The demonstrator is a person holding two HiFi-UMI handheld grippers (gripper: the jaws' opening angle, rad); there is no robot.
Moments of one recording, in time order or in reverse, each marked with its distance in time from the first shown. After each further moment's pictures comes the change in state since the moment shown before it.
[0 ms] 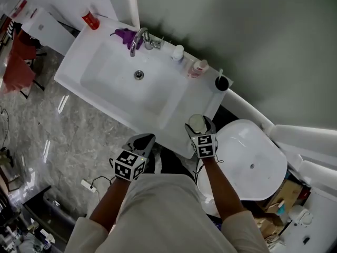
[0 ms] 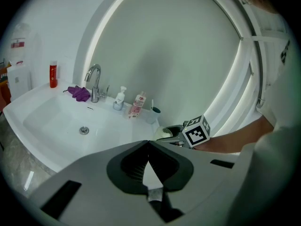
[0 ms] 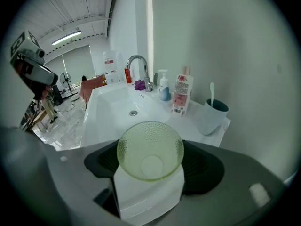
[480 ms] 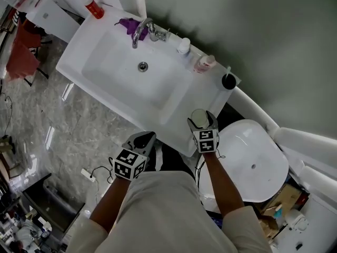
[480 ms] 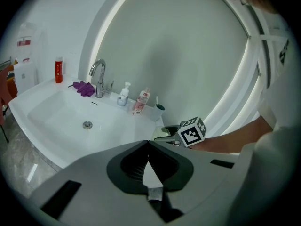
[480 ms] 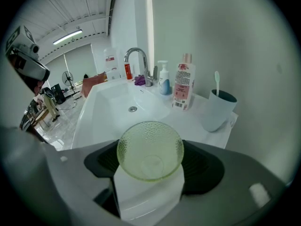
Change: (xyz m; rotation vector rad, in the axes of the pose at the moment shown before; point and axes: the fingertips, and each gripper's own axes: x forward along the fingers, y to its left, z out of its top) left arm 0.009 0.000 -0.012 -0.048 0.023 0.055; right arm 0.032 -0.010 -0.015 -0.011 0.014 0.028
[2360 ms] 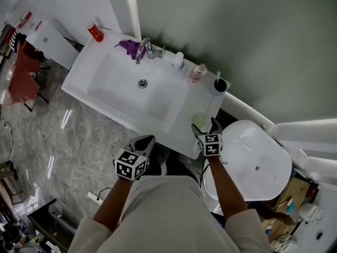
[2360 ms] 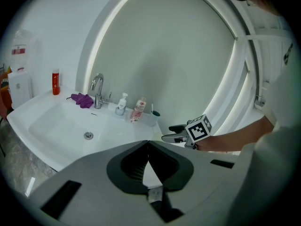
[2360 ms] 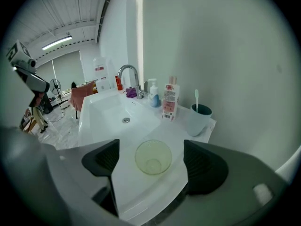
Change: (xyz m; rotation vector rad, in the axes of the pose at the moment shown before) left arm -0.047 0.011 0.010 0.090 -0.069 -0.053; right arm -0.060 0.003 0.024 0.099 -0.081 -0.132
